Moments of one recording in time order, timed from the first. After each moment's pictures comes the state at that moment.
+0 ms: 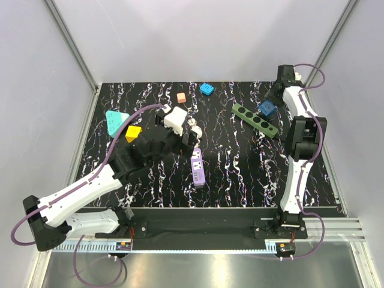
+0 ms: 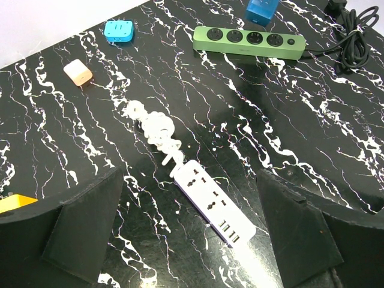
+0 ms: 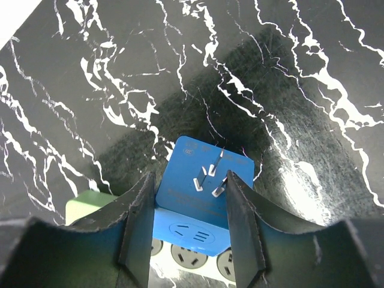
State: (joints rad) left arm -0.94 1.07 1.08 -0.32 -0.33 -0.11; right arm -0.06 2.27 2.03 -0.62 0.17 0.55
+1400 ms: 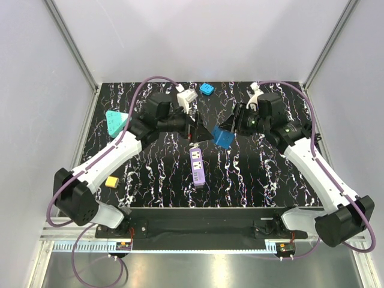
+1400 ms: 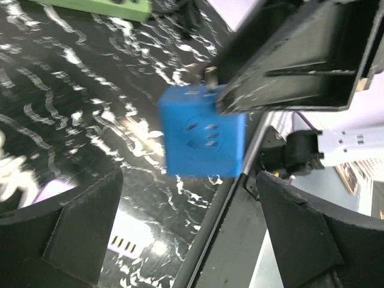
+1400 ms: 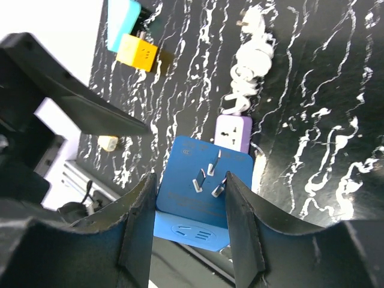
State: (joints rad) left arm -0.60 1.42 1.26 -0.27 0.62 -0.37; right arm 0.43 1.24 1.25 -0.54 -0.30 0.57
